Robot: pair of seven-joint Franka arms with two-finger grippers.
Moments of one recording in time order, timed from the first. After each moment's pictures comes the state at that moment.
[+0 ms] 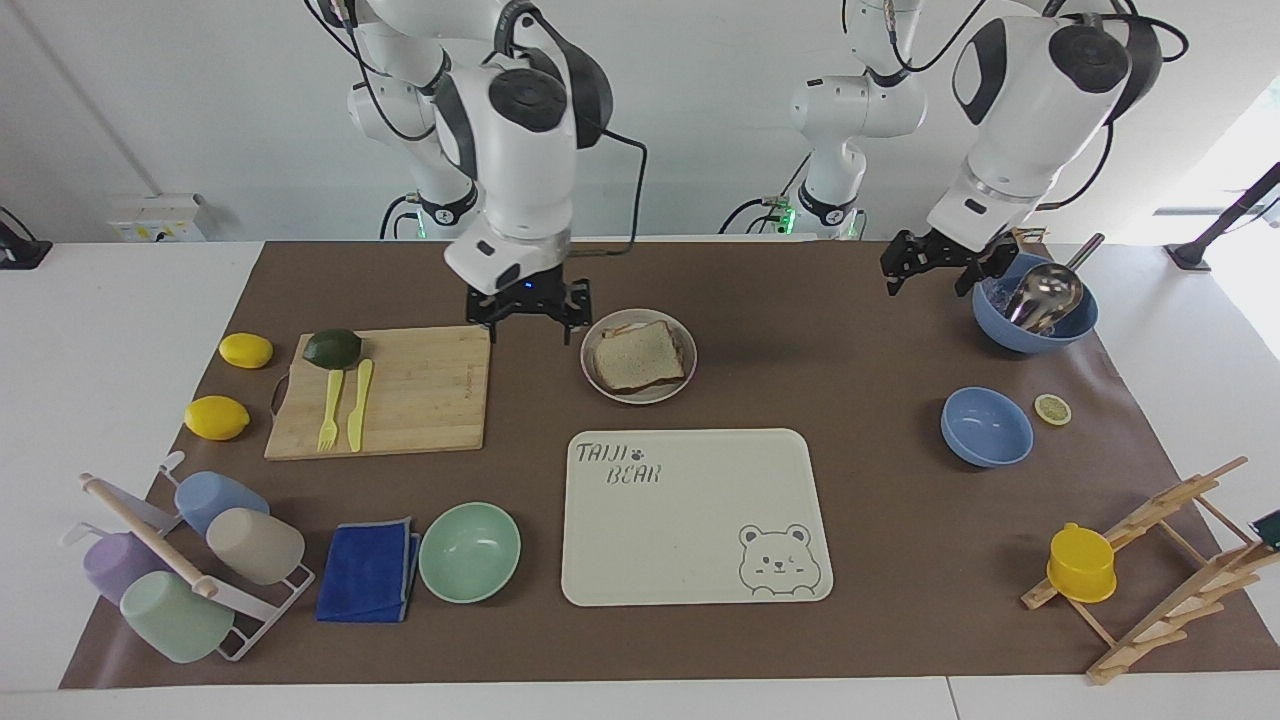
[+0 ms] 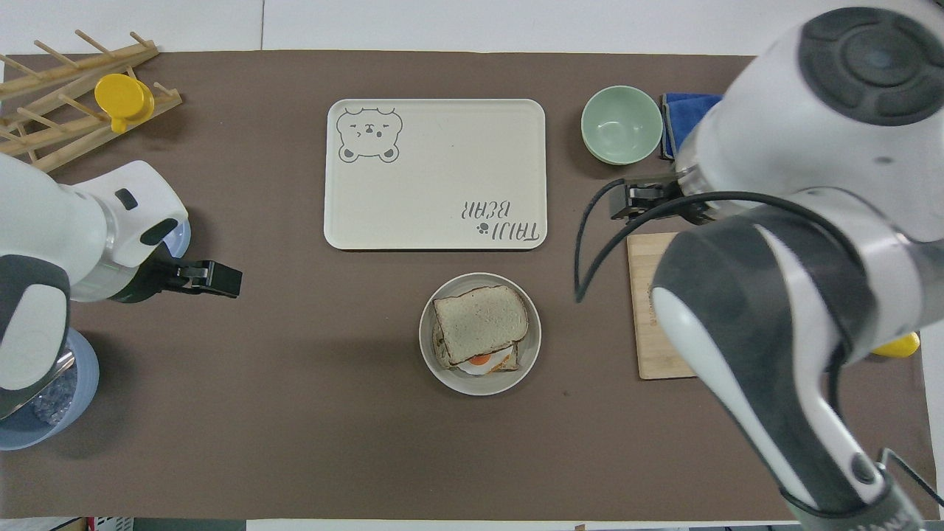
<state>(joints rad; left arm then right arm) -0.20 -0.14 -0.08 -2.01 -0.05 1.77 -0.09 0.19 0.08 0.05 -1.52 -0.05 1.58 0.28</state>
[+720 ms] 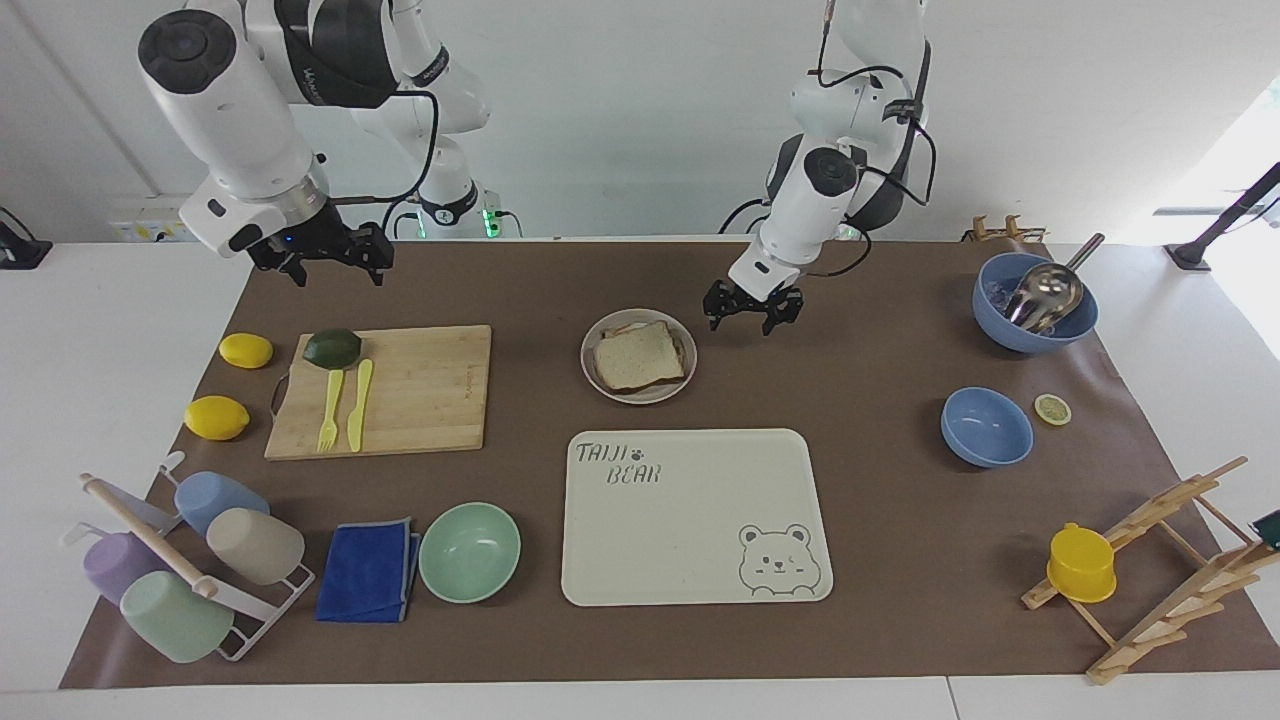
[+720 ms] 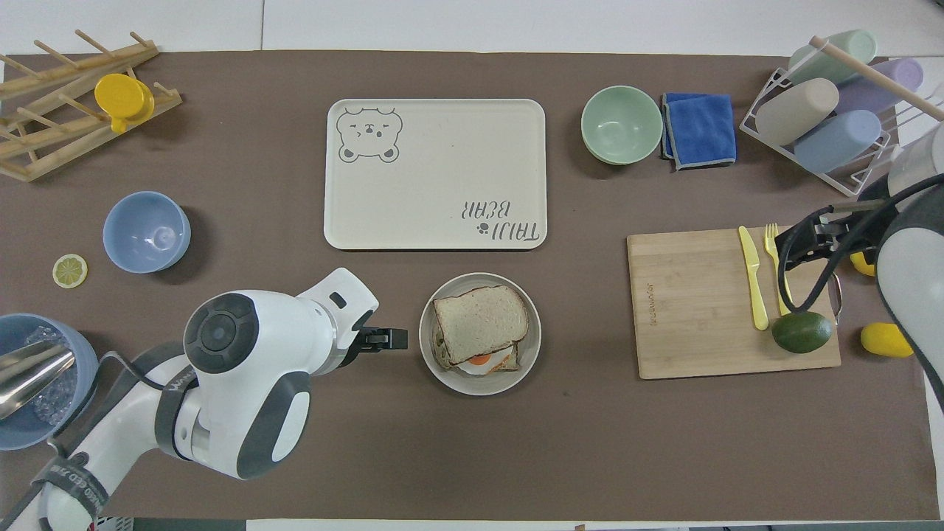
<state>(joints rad) -0.53 -0.03 -0.08 -2.40 -0.33 2.45 -0.31 0.05 0.00 -0.01 -1.67 -0.06 1.46 0.00</state>
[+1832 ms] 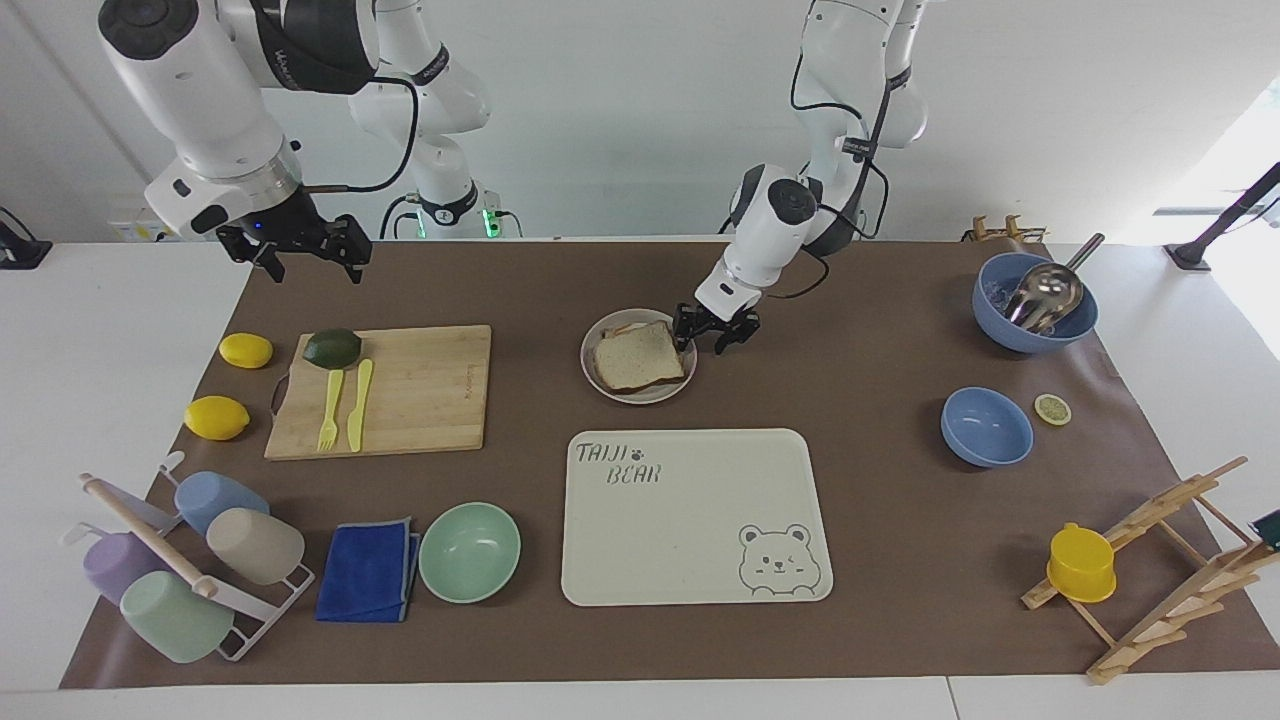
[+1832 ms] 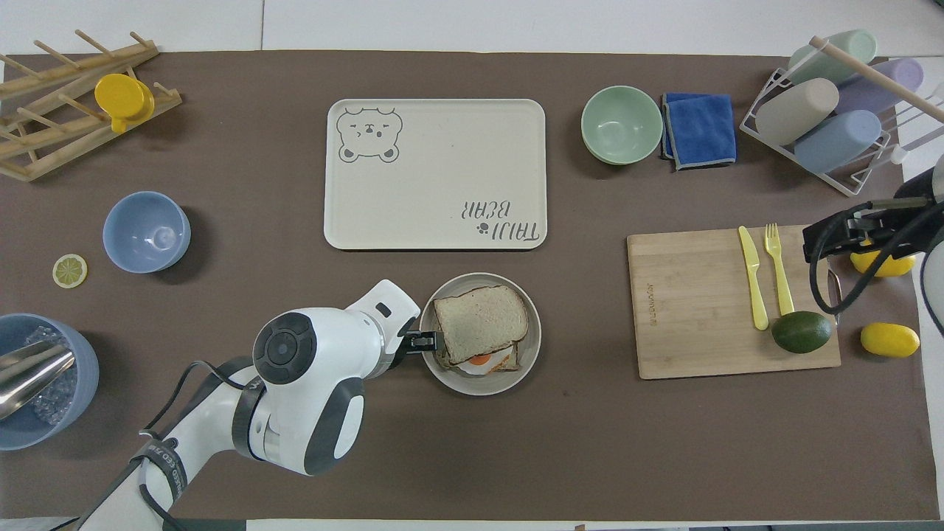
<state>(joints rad) -0.60 0.05 -0.08 -2.40 -0.42 2.57 -0.31 0.05 0.00 -0.05 -1.63 -0.06 1.50 0.00</state>
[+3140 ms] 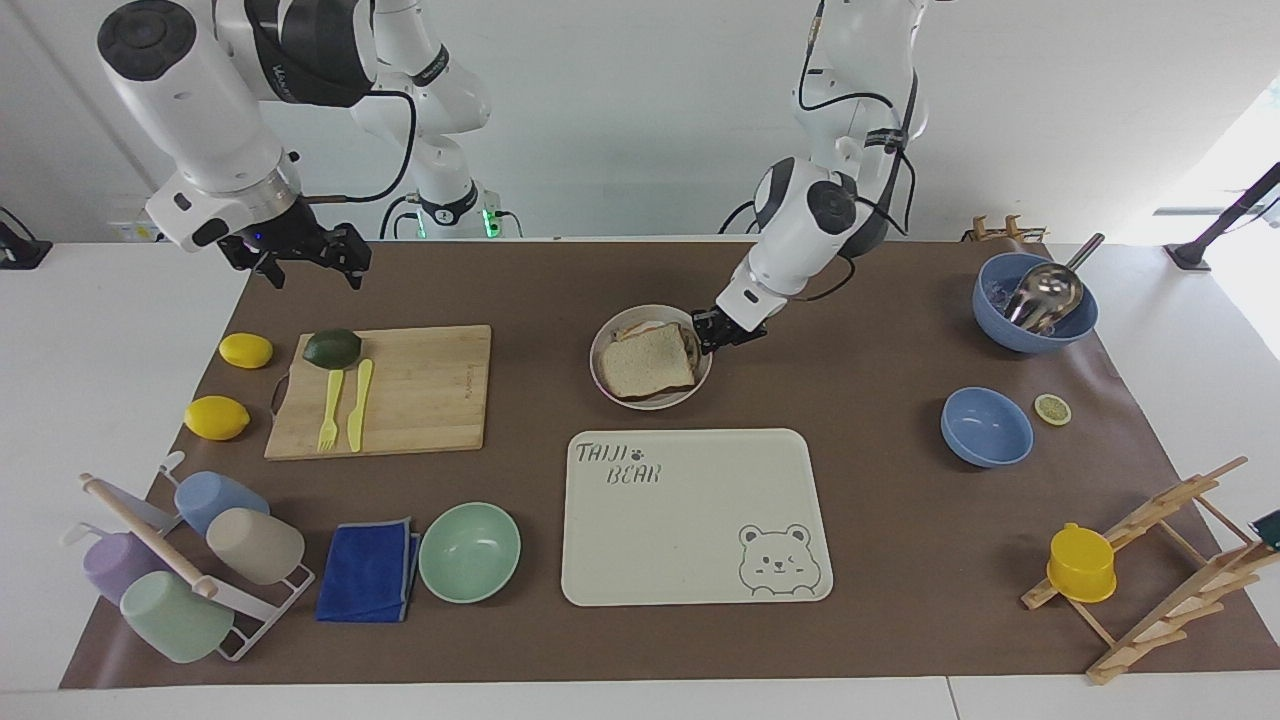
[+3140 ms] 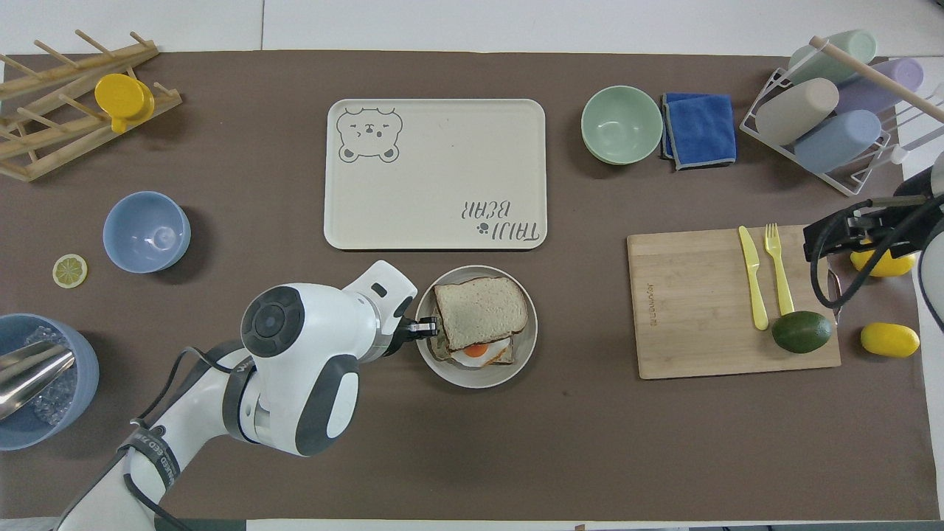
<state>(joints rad) -0.44 0.06 -0.07 -2.14 -0.46 2.22 -0.25 0.05 0.02 -0.06 -1.63 -0.06 1.49 -0.01</state>
